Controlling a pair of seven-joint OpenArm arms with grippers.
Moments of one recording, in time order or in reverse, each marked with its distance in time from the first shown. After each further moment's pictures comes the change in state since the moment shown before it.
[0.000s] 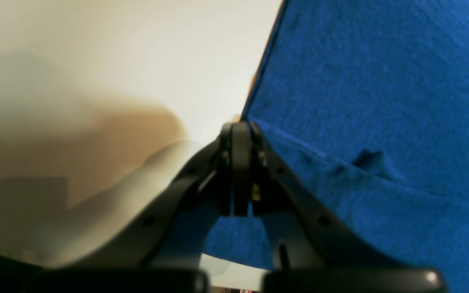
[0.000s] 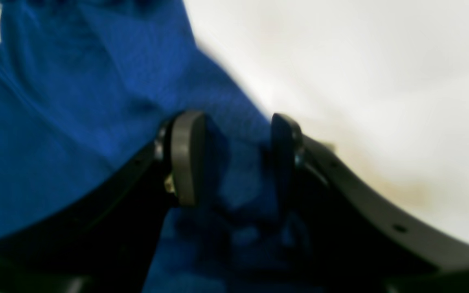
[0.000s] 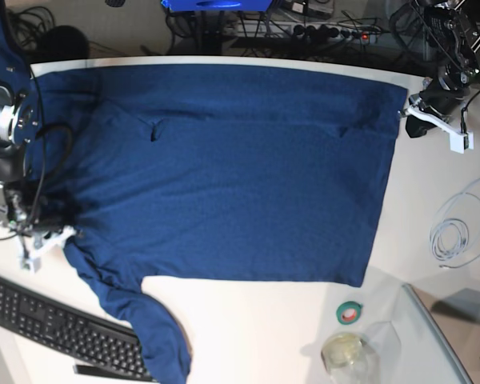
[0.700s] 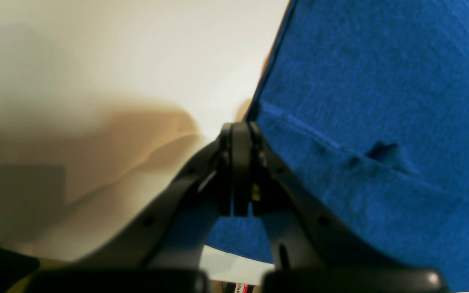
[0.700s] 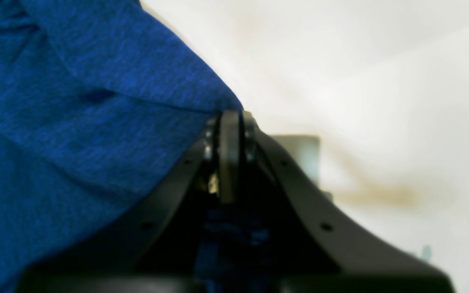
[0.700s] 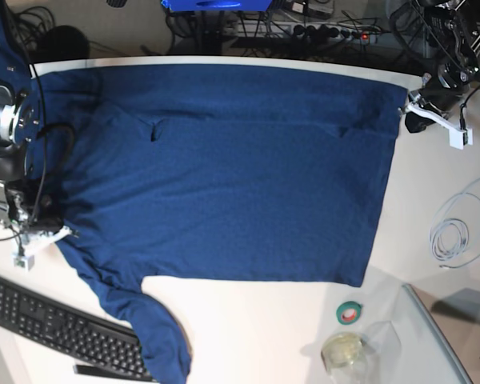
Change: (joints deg) left arm -0.2 -0.5 0.0 -2.5 0.0 0.0 -0.2; right arm 0.2 0.1 -0.1 -0.4 0.3 -6.0 -0.2
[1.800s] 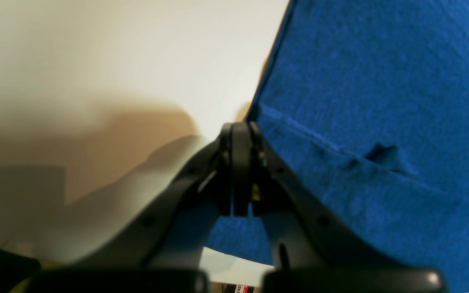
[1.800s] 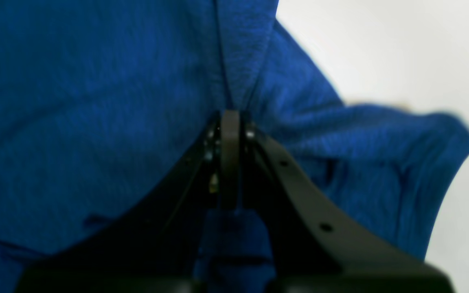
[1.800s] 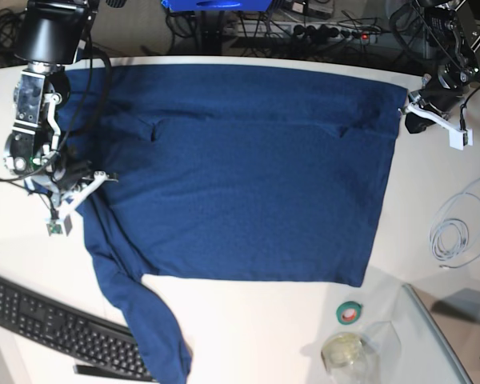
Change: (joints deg) left arm -0.1 0.0 0.1 0.0 0.0 0.0 0.0; right arm -31.9 -13.6 -0.1 65.2 0.2 3.4 -35.9
